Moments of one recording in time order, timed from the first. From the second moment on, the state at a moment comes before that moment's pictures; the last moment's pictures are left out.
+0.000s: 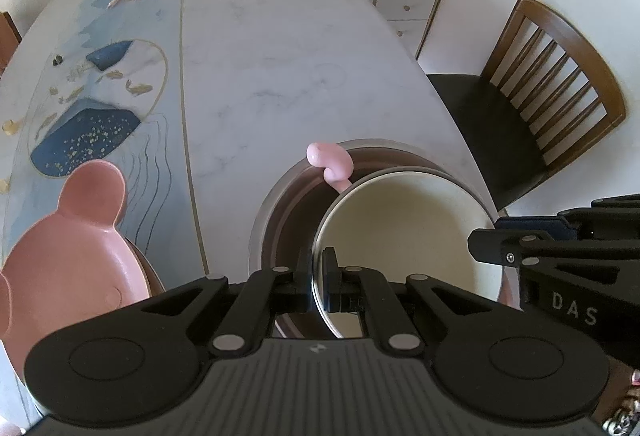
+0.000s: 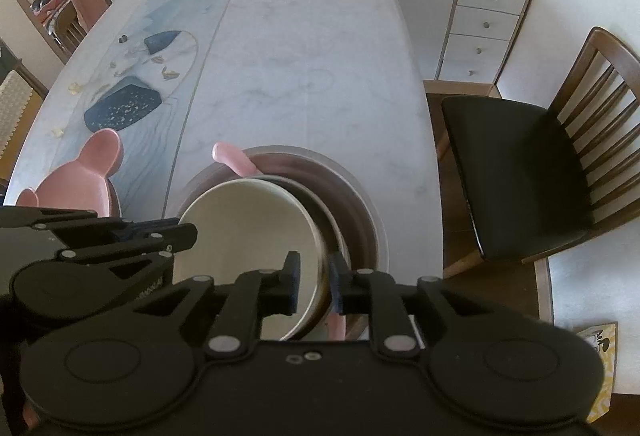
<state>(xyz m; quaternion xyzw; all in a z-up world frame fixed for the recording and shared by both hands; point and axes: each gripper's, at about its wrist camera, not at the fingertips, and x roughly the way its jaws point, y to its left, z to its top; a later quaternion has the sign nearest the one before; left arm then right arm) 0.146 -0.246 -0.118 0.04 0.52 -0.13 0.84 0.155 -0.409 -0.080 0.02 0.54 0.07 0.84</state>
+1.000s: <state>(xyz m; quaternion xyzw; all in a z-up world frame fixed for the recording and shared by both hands) 0.116 -0.199 -0.086 0.01 0.47 -0.14 0.87 0.137 -0.440 -0.040 0.05 0.48 0.11 0.87</state>
